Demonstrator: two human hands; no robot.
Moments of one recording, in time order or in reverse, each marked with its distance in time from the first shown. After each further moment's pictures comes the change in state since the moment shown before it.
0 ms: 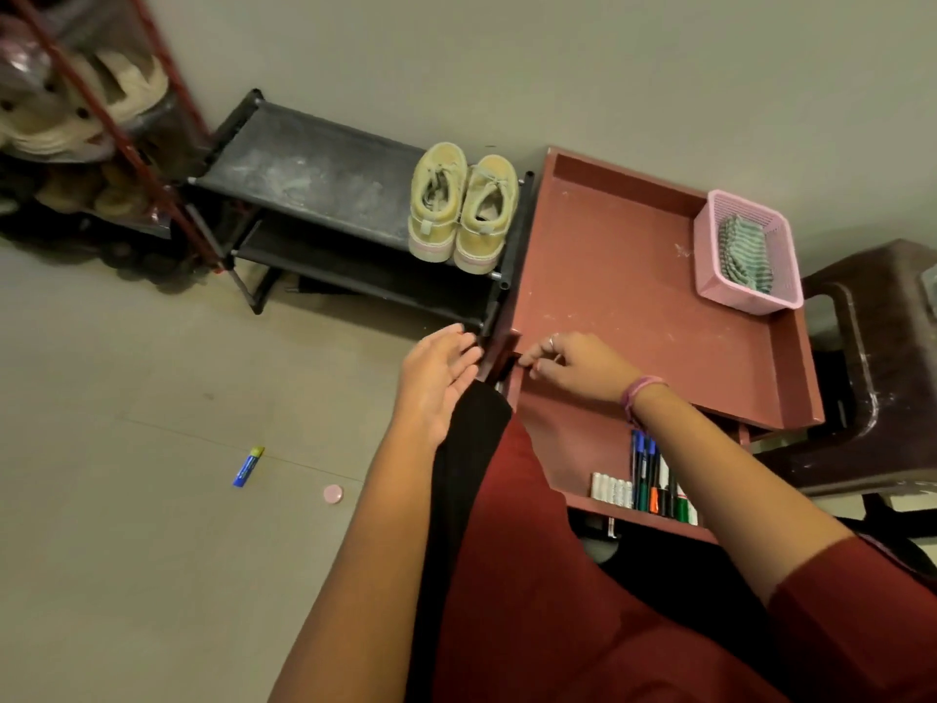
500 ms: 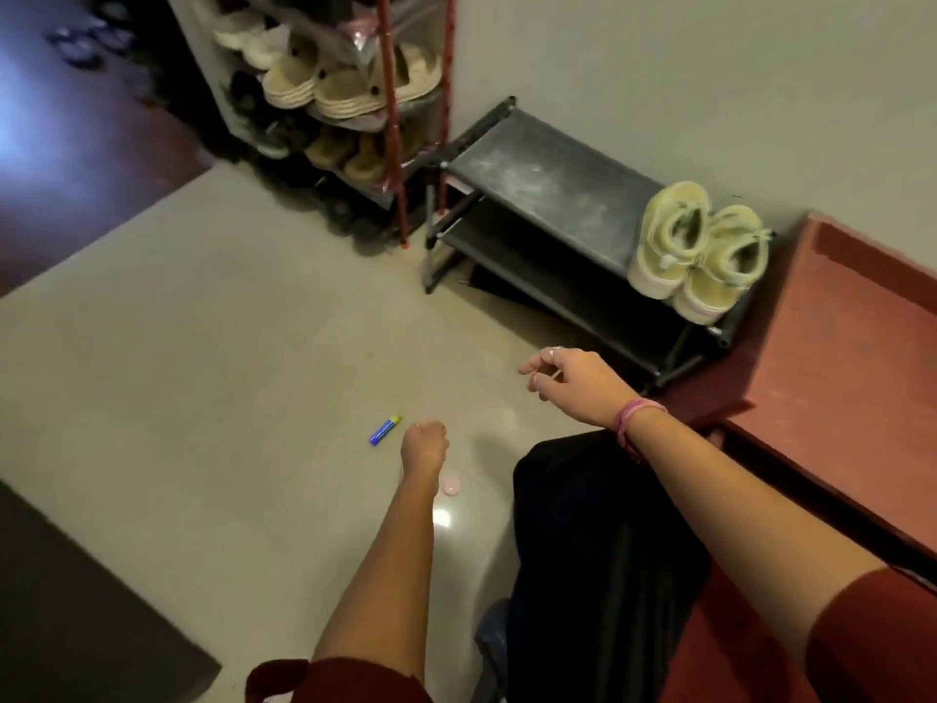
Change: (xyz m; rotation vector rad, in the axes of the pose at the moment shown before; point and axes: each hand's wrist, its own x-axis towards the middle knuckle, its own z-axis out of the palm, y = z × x) left_hand 0.057 -0.022 -0.273 0.291 0.610 -0.076; right_hand 0.102 -0.188 0.119 -0.024 -0.140 -0.163
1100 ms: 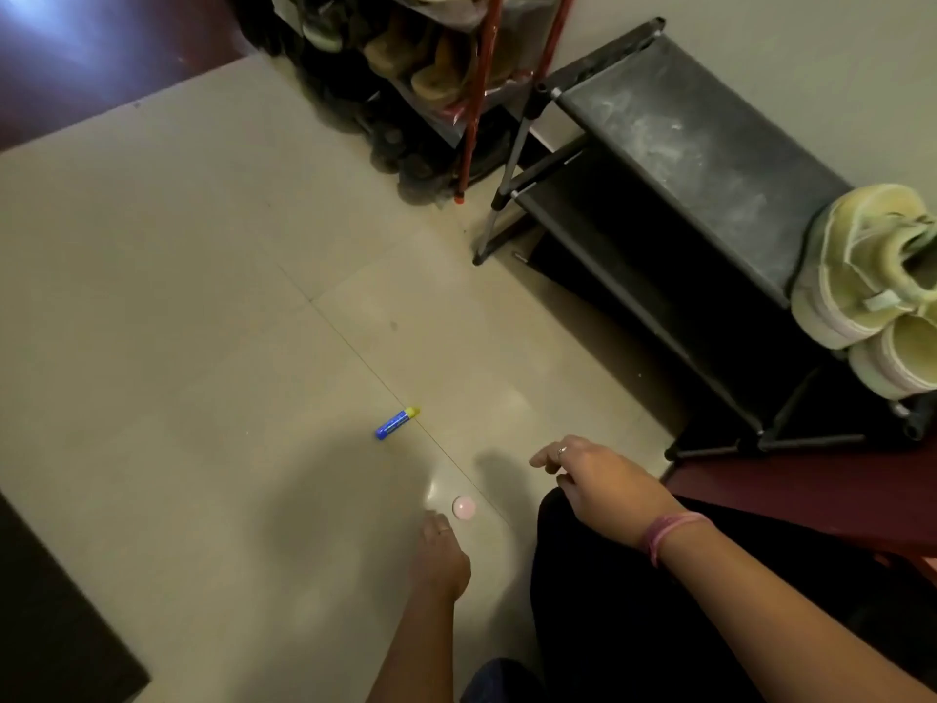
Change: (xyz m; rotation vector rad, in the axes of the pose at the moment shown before) left_hand 0.099 -0.171 0.021 0.868 -0.132 0.055; right_hand 0.082 0.043 0.109 -0.357 -0.290 -0.103
